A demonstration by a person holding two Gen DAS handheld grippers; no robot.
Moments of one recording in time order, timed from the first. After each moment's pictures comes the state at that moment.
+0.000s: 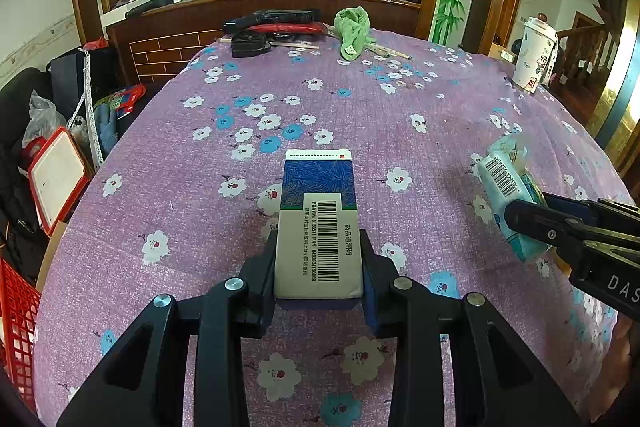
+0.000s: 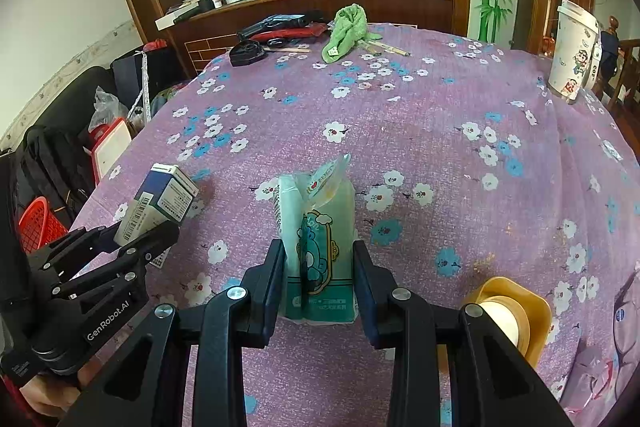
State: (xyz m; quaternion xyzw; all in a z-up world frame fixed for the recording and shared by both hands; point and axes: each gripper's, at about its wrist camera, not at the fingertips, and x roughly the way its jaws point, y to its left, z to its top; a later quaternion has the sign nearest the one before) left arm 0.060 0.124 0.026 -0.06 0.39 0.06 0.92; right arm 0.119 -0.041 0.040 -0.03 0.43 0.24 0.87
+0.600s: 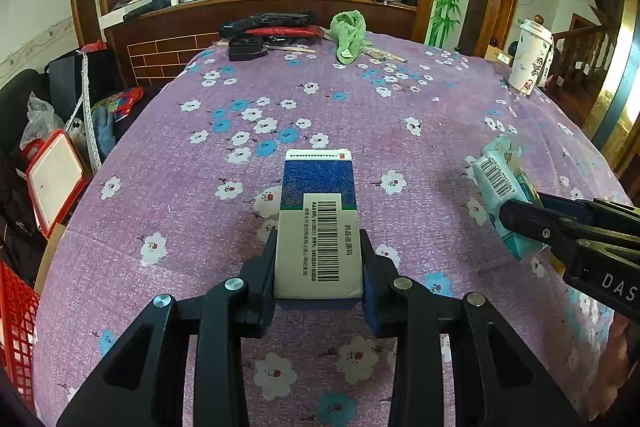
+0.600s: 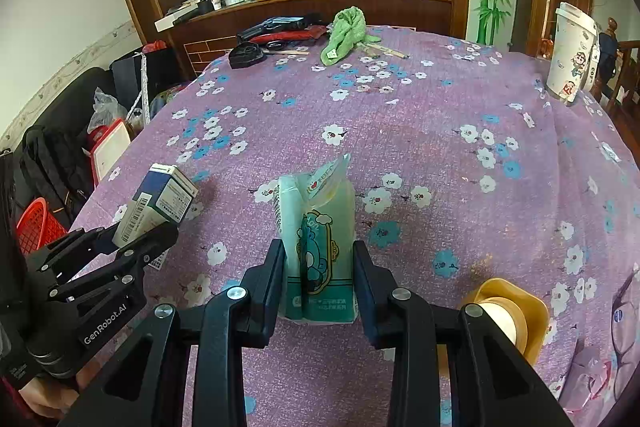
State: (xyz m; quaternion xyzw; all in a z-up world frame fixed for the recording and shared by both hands) left arm 0.059 0.121 0.028 -0.06 0.39 0.06 0.92; right arm 0.120 -0.044 0.041 -0.03 0.42 0.24 0.87
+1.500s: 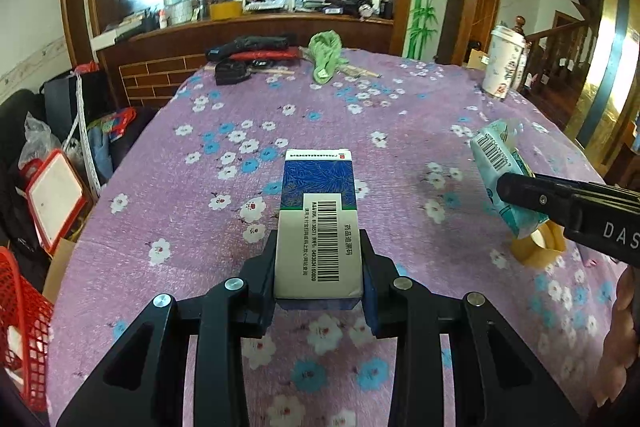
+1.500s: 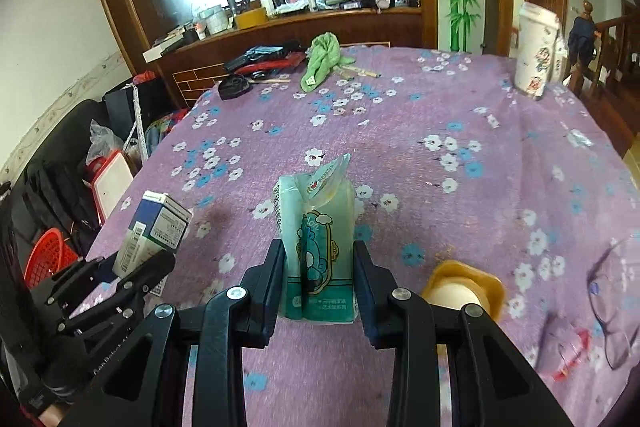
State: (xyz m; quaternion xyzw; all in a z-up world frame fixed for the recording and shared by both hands) left arm 0.028 0.102 0.059 -0.04 0.37 0.03 0.93; right arm 0.088 -0.070 0.080 0.00 0.40 0.21 0.89
